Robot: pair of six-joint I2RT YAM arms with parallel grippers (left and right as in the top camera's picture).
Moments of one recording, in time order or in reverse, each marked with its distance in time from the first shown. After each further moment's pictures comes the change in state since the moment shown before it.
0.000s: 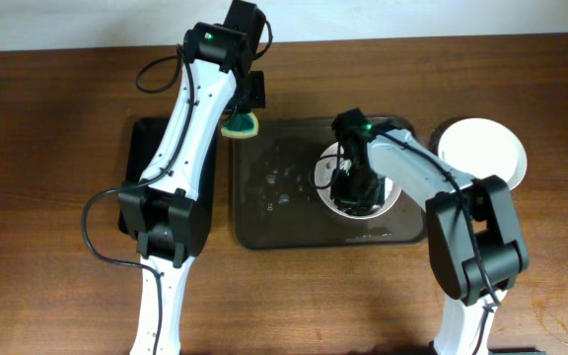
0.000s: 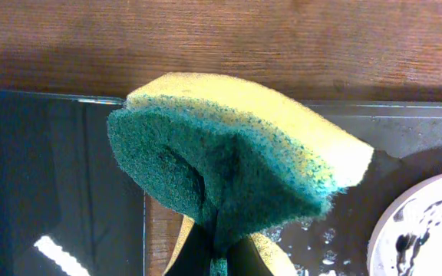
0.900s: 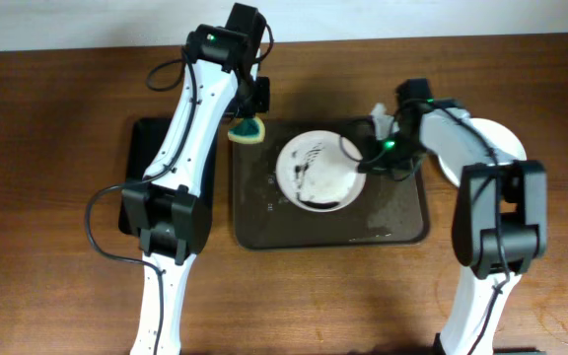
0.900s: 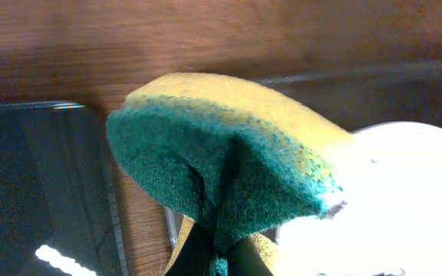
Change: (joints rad) left arm 0.000 0.030 0.000 0.000 0.117 0.113; right arm -0.246 0.103 0.087 0.181 -0.335 -0.455
